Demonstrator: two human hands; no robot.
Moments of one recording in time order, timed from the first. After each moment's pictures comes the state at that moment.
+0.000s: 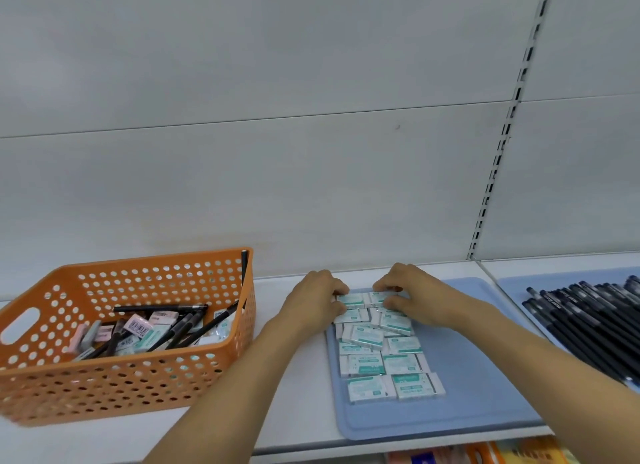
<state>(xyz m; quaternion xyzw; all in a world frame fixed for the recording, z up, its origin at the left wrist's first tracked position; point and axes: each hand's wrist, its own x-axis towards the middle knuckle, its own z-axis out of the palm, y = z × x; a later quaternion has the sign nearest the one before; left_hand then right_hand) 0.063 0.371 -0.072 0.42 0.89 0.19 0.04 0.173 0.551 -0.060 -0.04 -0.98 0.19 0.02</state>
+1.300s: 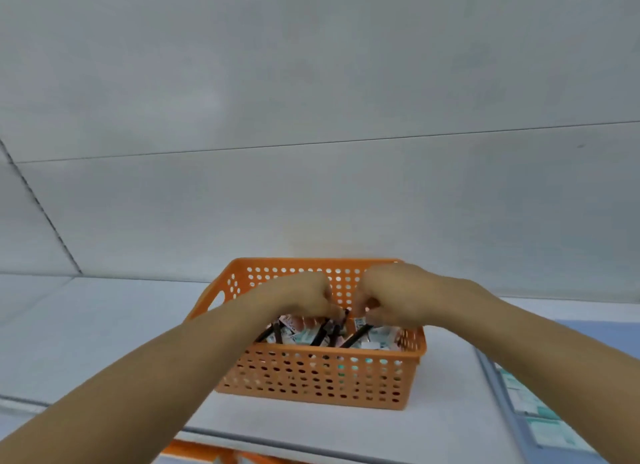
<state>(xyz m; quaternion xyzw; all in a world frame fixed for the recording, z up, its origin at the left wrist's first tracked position) -0.013 0.168 0.009 0.26 0.93 0.10 0.24 0.075 0.323 0.029 0.19 -0.98 -0.01 -0.04</state>
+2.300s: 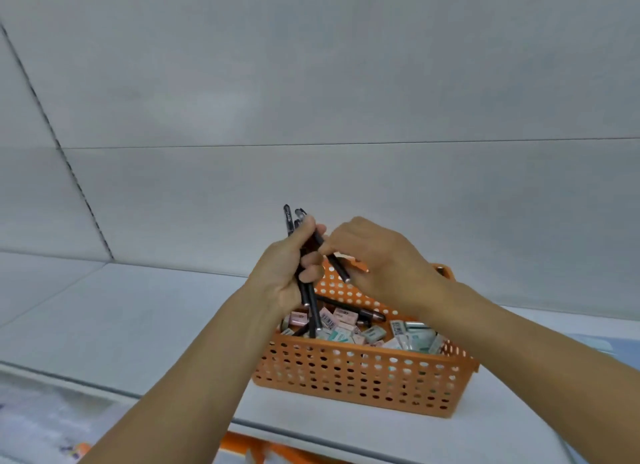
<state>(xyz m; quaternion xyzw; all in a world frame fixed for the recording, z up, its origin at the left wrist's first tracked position) 0.005 0.103 0.041 0.04 0.45 0.87 0.20 0.044 0.255 0.034 0.35 -0.84 0.15 0.38</state>
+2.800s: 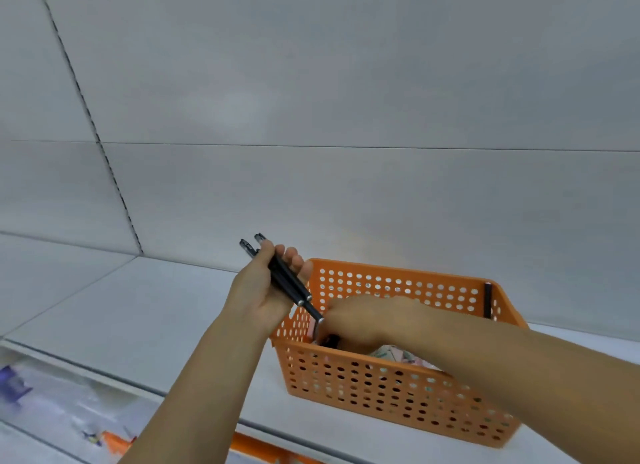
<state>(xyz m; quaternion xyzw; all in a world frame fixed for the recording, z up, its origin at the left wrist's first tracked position) -0.003 0.035 0.033 -0.10 0.34 0.93 0.11 -0.010 0.181 -0.013 0.32 -0.94 -0.09 -0.11</state>
